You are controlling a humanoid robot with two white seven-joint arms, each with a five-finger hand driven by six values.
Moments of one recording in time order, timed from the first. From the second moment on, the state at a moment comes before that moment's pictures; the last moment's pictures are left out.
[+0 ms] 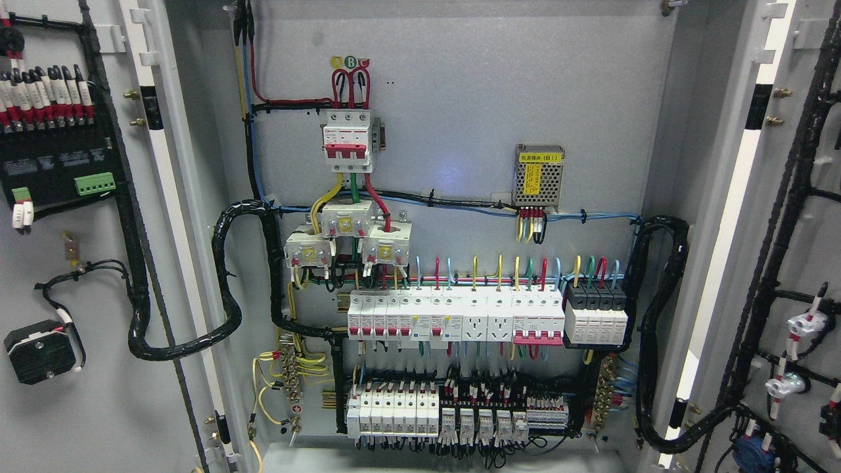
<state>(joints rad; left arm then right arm) 0.32 0.39 0.12 -1.60 0.49 -0.73 -0.20 0.63 -0.60 -0.31 -1.83 -0.78 -0.78 0.68</state>
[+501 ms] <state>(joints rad) 0.46 0.39 0.03 -1.65 0.45 -0.74 -0.20 0.63 -0.50 -0.16 -1.79 -0.53 -0.79 0.59</state>
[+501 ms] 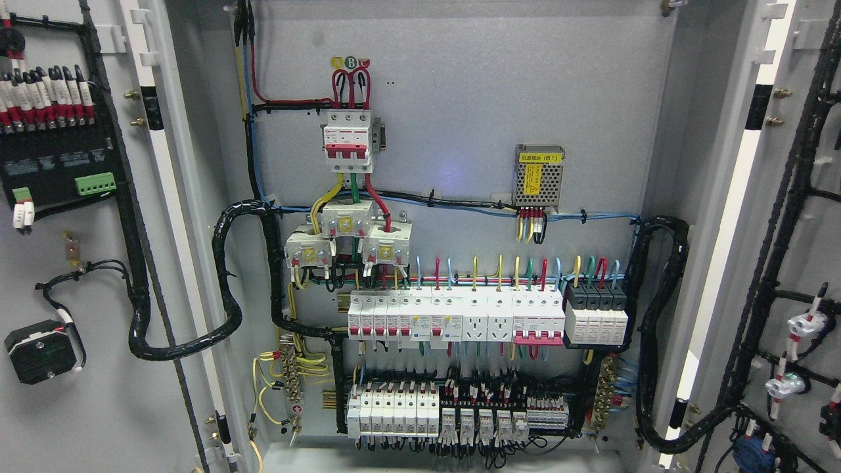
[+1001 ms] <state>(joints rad) 0.57 0.36 -0.10 -1.58 0.37 -0.72 -0.20 0.67 -0.36 -0.06 -1.67 -0.38 -0.79 0.45</state>
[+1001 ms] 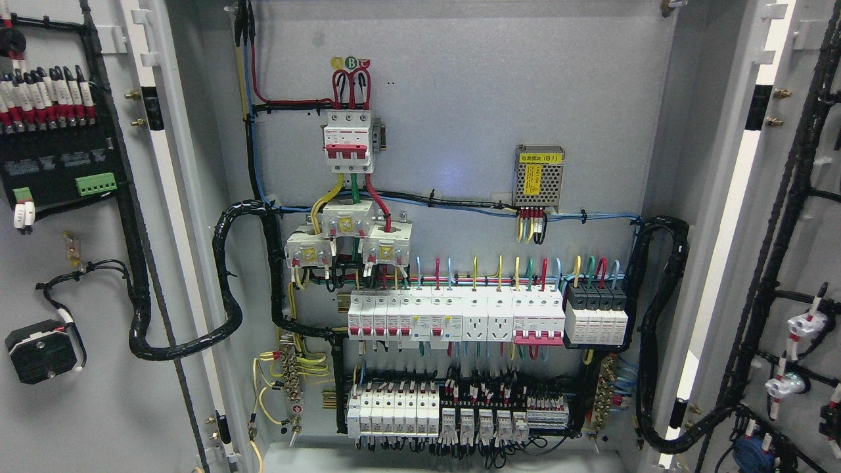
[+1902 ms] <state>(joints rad) 0.44 0.26 -0.24 -1.03 0.35 -0.64 -0.30 0.68 -0.17 0.00 -1.12 -0.29 -0.79 0.42</state>
